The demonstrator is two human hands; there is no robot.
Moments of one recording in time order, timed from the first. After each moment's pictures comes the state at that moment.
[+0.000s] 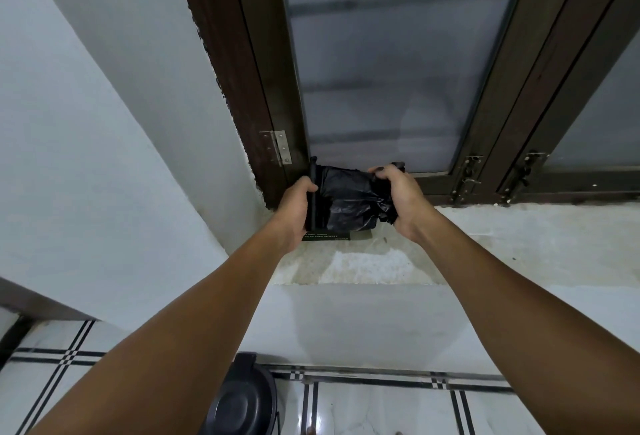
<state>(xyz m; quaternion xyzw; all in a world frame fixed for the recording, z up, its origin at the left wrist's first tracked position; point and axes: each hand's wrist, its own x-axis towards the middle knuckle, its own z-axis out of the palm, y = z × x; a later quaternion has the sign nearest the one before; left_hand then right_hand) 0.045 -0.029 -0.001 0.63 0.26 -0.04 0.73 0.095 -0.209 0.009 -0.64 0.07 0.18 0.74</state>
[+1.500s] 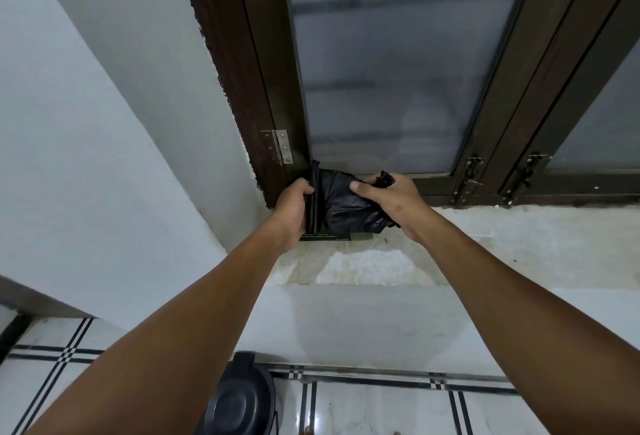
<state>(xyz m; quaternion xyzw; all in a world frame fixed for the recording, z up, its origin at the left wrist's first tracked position) 0.046 -0.024 -0.004 0.61 0.28 -0.05 0.74 0.095 -0.208 0.004 -0.74 -0.01 0.15 0.65</state>
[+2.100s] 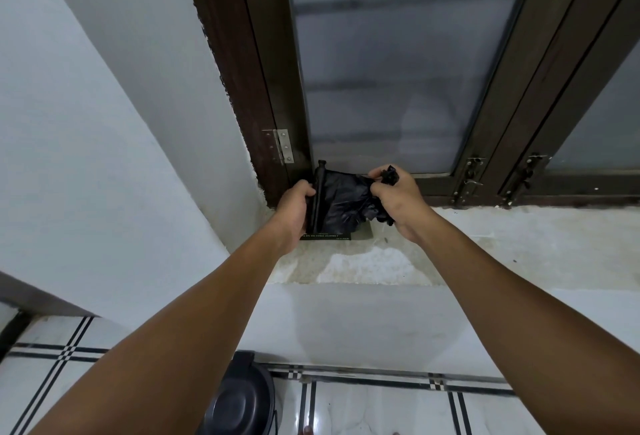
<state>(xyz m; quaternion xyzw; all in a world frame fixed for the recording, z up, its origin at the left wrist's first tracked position) 0.040 -0.025 -0.003 0.64 0.28 -0.05 0.72 0.096 -0.204 0.006 -0.73 0.02 0.12 0.68</state>
